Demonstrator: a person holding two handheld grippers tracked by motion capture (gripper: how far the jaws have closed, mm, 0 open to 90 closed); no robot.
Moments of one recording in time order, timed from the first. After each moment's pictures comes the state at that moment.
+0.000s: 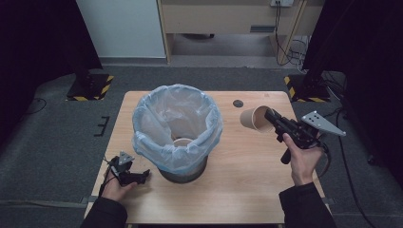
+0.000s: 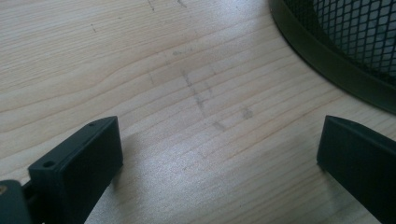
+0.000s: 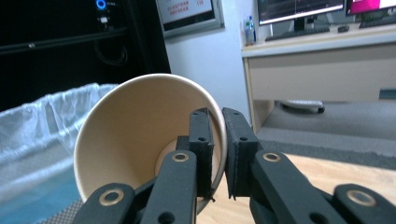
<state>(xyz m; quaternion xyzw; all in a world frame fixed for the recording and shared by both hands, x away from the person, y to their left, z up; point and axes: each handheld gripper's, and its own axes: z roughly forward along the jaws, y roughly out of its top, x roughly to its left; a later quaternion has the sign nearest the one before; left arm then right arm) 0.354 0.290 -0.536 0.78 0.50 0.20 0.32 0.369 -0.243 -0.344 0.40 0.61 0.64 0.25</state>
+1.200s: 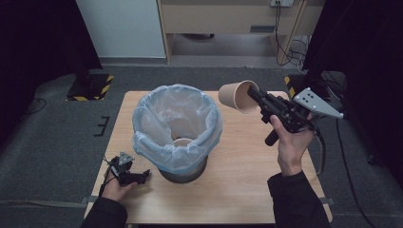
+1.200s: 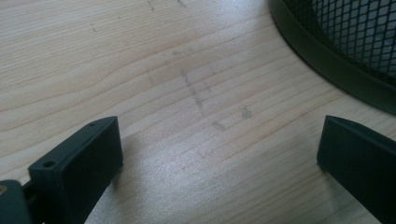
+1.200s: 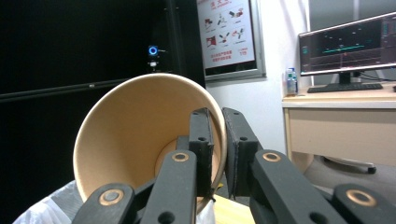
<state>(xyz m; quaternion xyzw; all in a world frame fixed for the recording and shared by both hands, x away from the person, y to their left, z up) 0.354 0.289 -0.537 0.78 0.50 0.20 0.32 0.366 -0.185 -0.266 0.32 0.58 0.71 0.25</state>
